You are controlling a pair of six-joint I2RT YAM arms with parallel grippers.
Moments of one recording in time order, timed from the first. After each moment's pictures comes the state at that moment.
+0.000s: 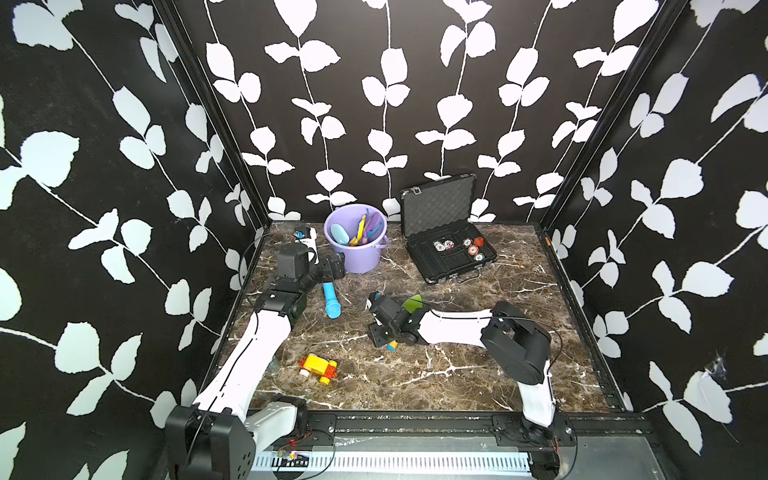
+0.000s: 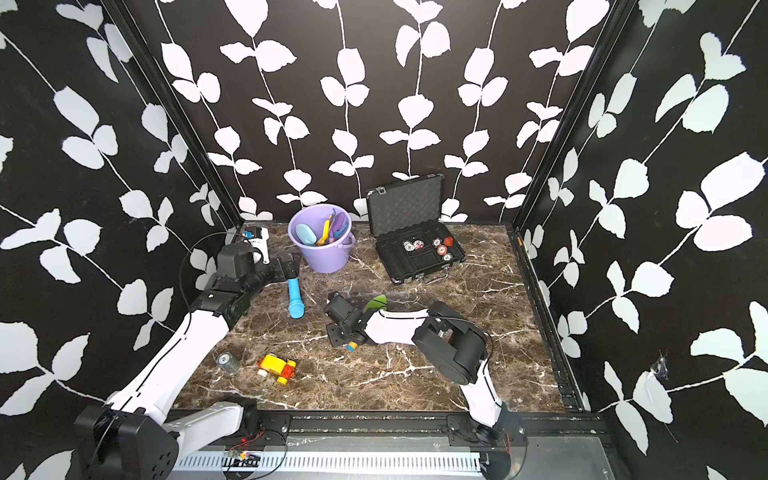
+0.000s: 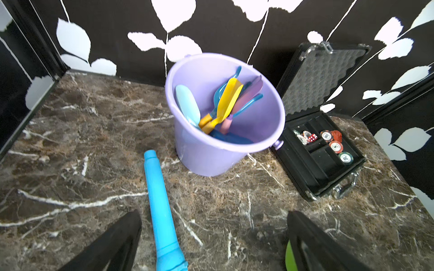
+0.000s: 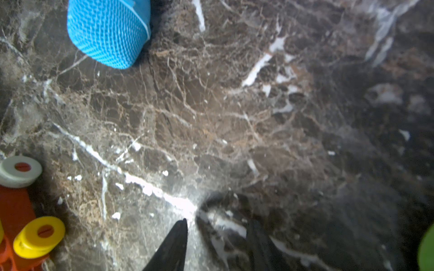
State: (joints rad) left arm -0.19 1.11 0.91 -0.26 0.07 -0.27; right arm 1.04 2.00 1.24 -0.19 -0.02 0.52
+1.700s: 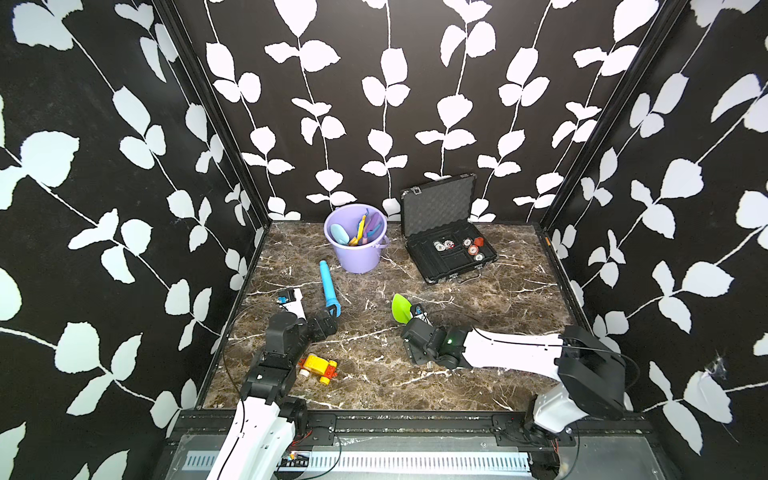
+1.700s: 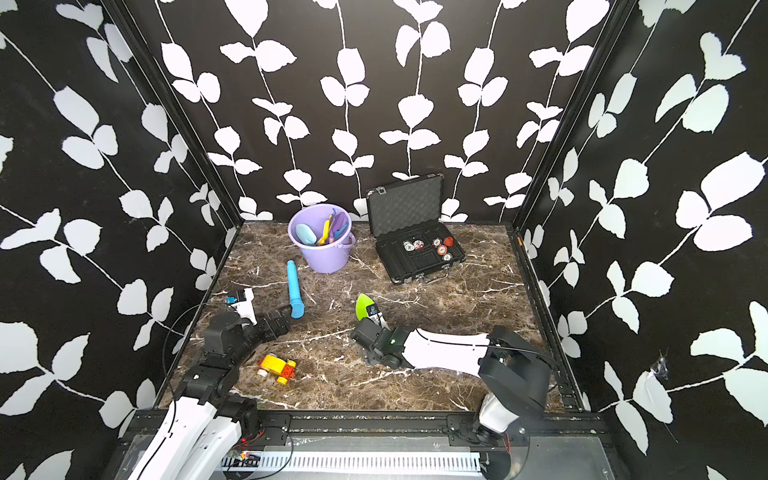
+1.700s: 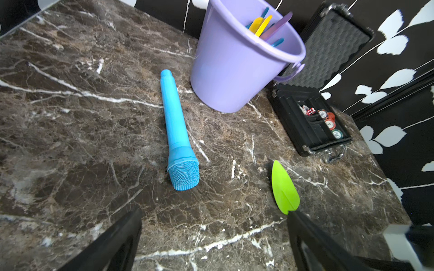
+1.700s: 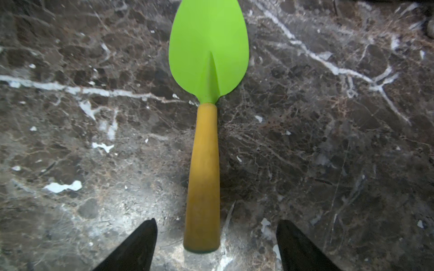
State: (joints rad) left arm -0.19 0.50 0.40 -0.37 0.07 -0.46; right arm 1.09 1.61 0.90 -0.45 0.32 0.61
